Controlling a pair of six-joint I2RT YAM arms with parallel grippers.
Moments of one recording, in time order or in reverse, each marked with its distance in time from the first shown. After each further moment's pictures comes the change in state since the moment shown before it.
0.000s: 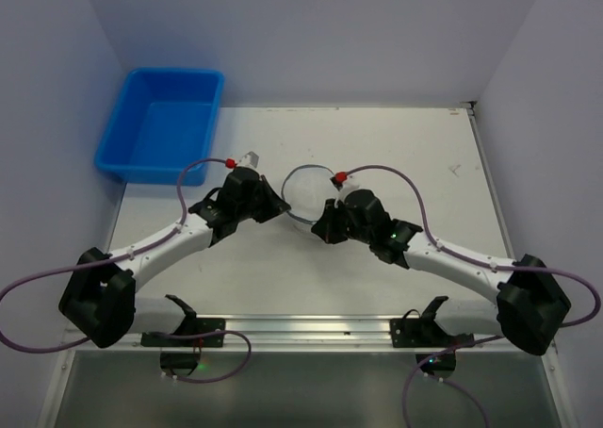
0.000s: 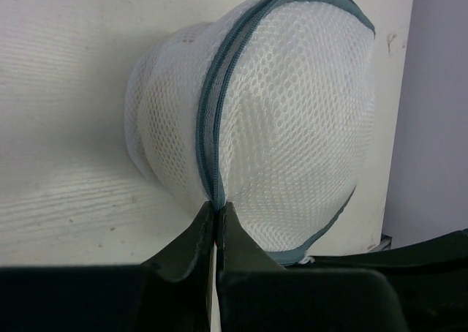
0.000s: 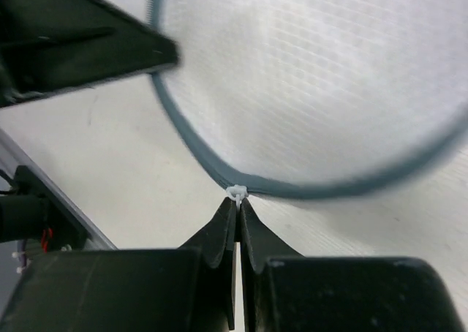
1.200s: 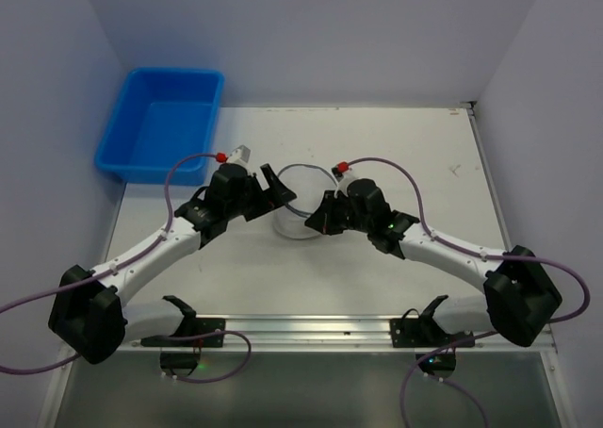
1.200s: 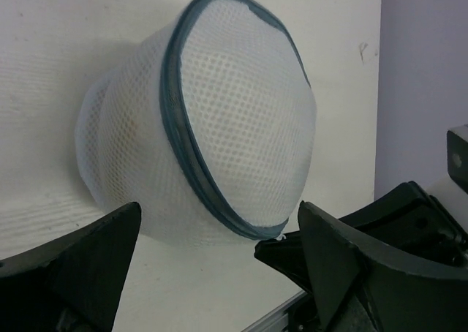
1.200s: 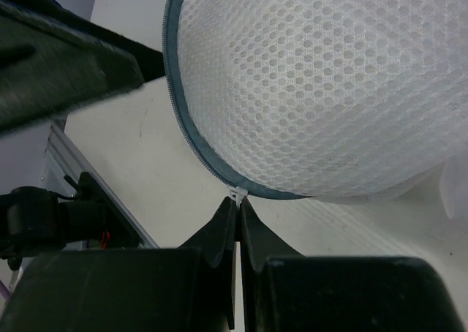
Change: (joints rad) left arm 0.061 -0.111 0.023 -0.059 0.030 0.071; right arm -0.091 0.036 0.007 0.063 -0.163 0.090
